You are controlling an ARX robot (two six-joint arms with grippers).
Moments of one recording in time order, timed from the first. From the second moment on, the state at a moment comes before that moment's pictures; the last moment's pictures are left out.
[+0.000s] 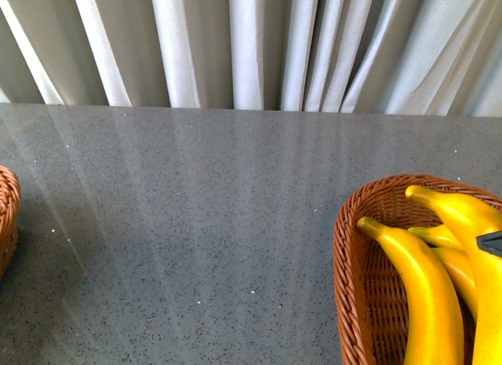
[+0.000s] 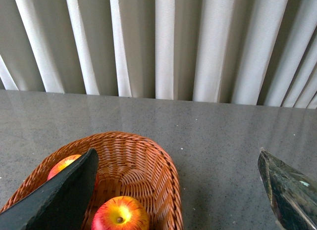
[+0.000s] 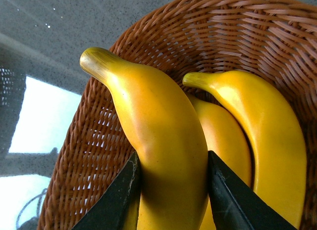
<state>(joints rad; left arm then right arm) 0.00 0.02 0.01 0.00 0.00 0.00 -0.06 1.43 0.57 0.05 -0.47 0.00</state>
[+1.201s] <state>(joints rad) 0.00 0.02 0.01 0.00 0.00 0.00 0.00 0.89 0.04 0.84 0.00 0.00</state>
